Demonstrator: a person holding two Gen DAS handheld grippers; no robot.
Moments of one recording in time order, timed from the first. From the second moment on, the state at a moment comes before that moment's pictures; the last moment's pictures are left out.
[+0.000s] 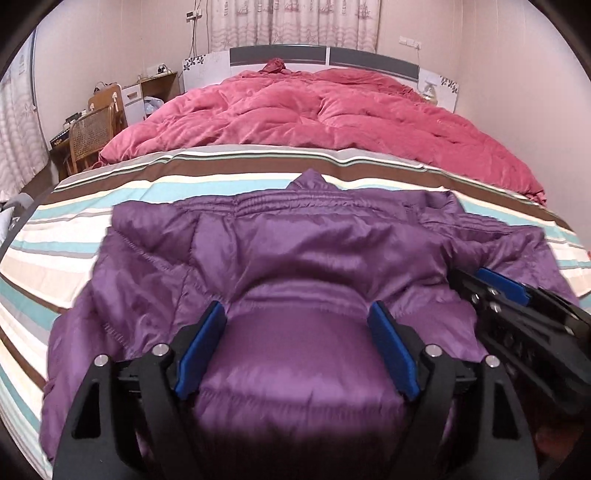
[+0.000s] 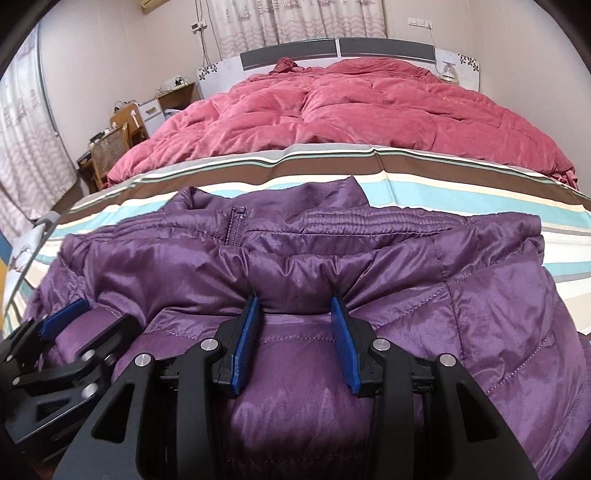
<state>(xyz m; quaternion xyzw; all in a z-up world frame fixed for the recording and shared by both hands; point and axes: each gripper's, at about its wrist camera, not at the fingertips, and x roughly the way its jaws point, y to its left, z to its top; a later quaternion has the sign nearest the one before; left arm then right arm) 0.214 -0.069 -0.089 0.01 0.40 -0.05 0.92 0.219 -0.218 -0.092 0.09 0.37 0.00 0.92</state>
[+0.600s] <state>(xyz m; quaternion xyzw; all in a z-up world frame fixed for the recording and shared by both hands) 0.188 0.033 -0.108 -0.04 0.40 0.02 0.92 0.176 -0.309 -0.098 0.11 0.36 -0.08 0.92</state>
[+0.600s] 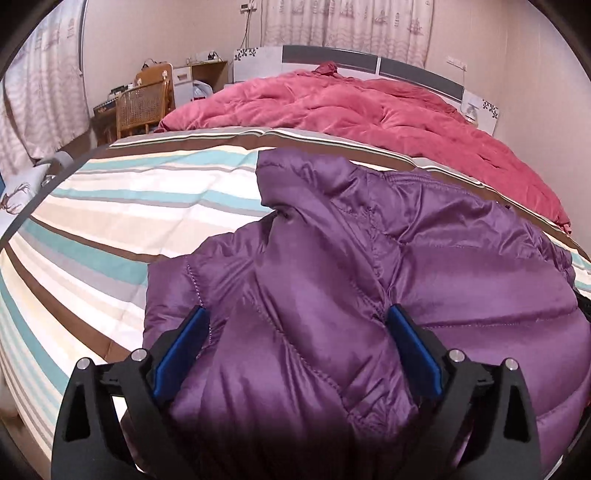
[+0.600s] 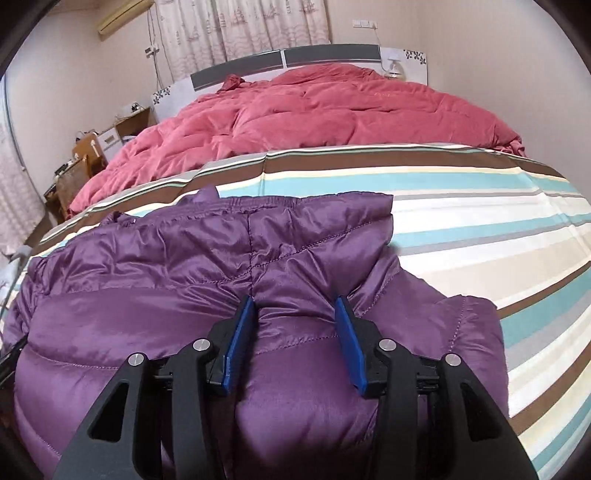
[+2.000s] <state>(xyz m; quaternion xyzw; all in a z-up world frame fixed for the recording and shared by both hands) 0.104 0.094 -0.147 -0.40 0.38 -0.08 0.83 0.096 -0.184 -0.103 0.08 0.40 0.09 0.91</state>
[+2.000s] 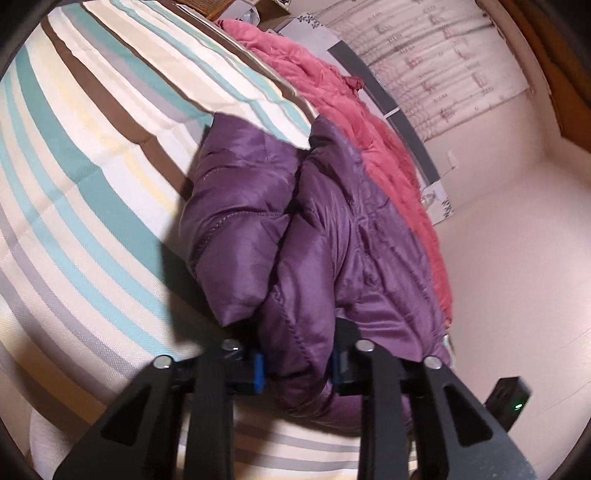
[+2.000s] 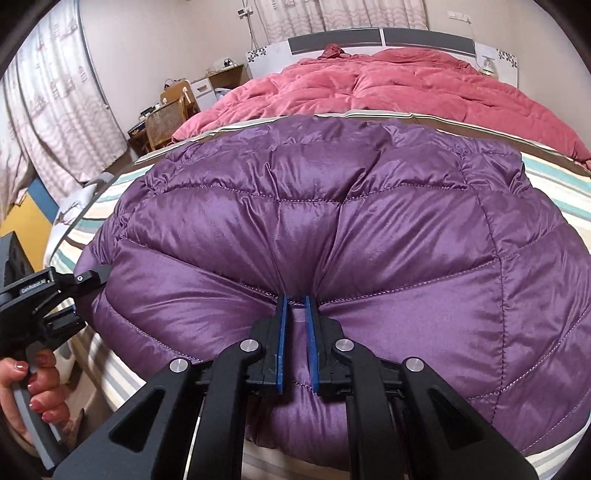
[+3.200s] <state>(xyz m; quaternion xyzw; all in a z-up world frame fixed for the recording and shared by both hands) 0.052 -0.077 0.042 0.01 0.21 -0.26 0.94 0.026 -0.346 -0.059 0.21 0.34 -0.08 0.91</state>
